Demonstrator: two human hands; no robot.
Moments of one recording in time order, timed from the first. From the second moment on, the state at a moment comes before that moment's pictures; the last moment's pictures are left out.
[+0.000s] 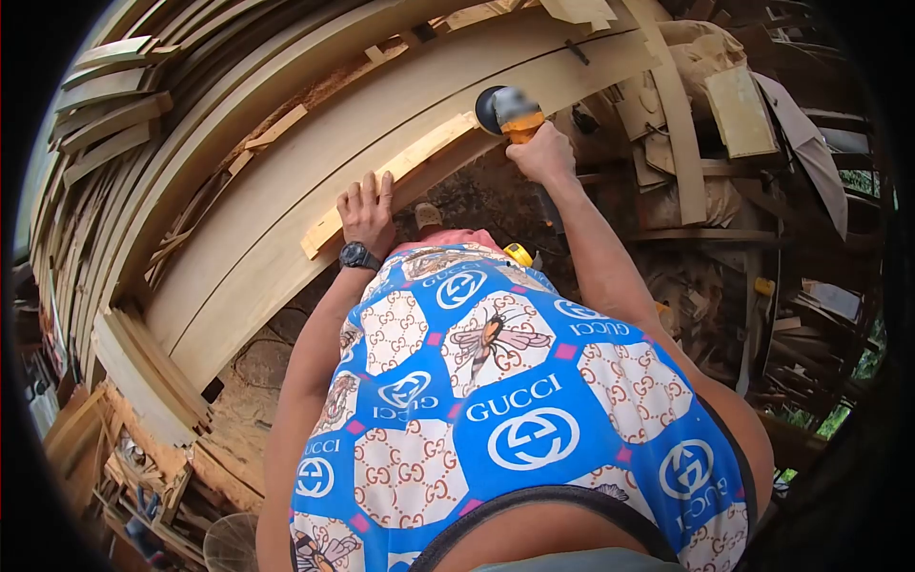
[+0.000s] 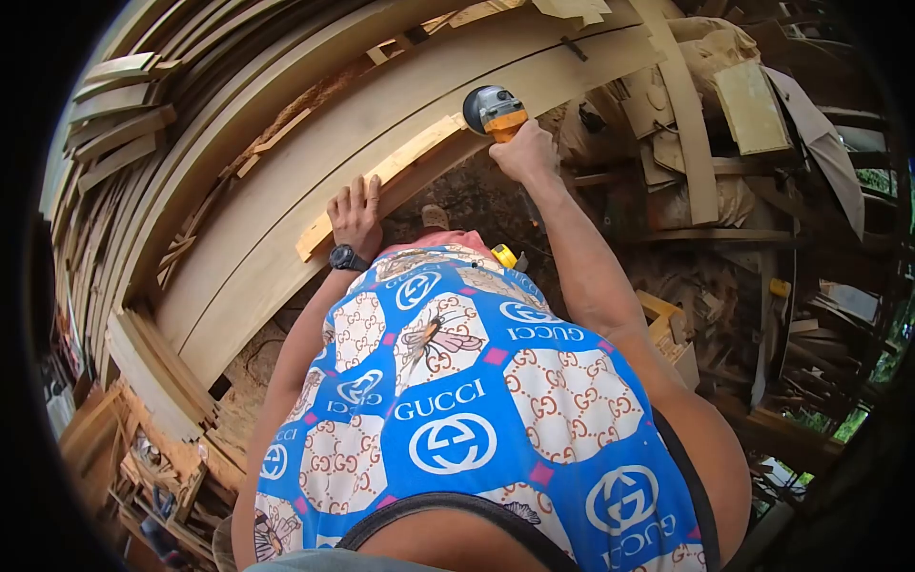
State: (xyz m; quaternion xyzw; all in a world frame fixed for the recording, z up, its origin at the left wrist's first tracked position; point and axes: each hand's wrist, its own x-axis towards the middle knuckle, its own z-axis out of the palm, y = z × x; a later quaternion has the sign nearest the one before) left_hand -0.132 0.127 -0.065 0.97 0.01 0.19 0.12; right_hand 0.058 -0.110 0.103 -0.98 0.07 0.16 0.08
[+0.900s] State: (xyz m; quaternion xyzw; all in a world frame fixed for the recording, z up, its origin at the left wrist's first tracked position) left_hand -0.131 0.126 -0.062 0.98 0.01 0.18 0.13; right_hand 0.064 -0.116 0.114 -0.98 0.08 0.16 0.08
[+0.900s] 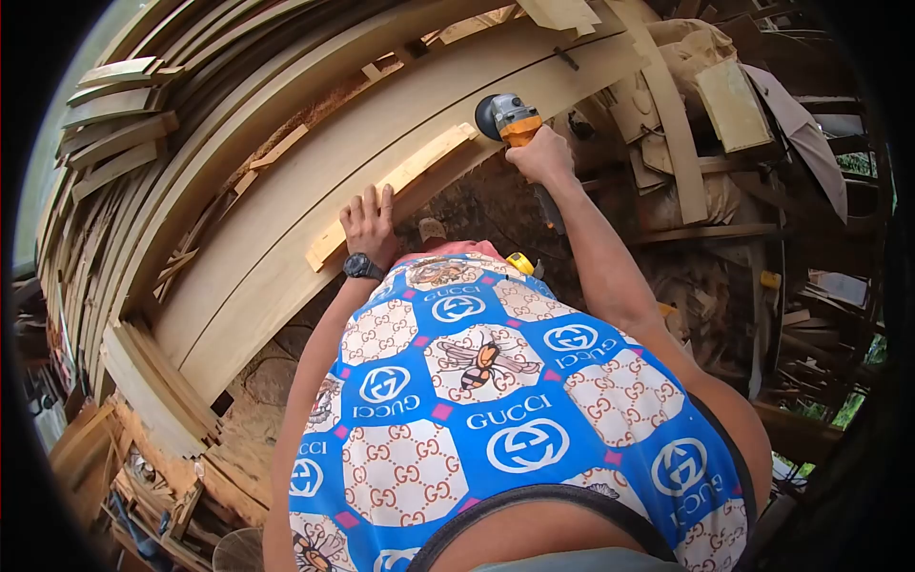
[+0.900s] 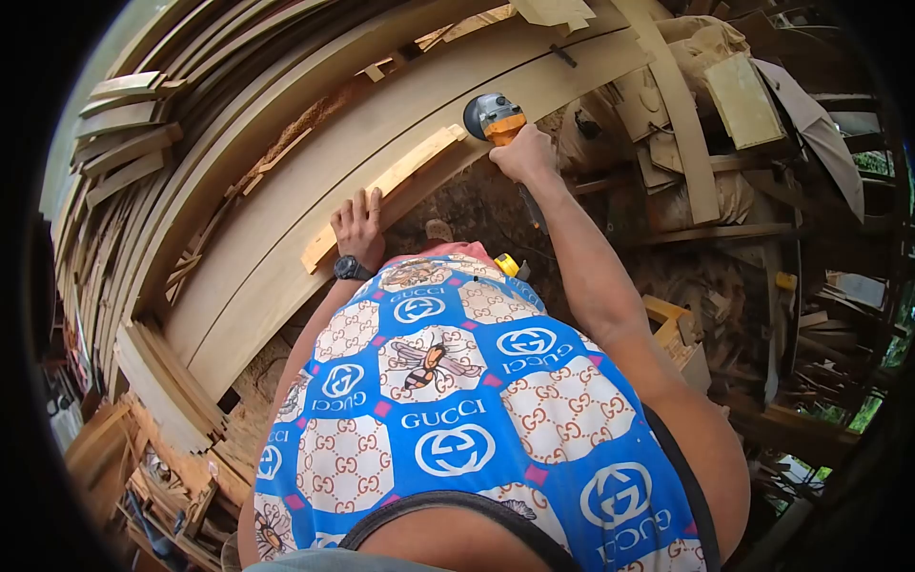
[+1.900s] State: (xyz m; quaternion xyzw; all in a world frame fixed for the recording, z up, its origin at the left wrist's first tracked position) left_hand -0.056 0.097 -0.043 0.15 0.51 0.04 0.85; right_hand 0.049 -0.171 0.109 -0.95 0.13 0.08 0.29
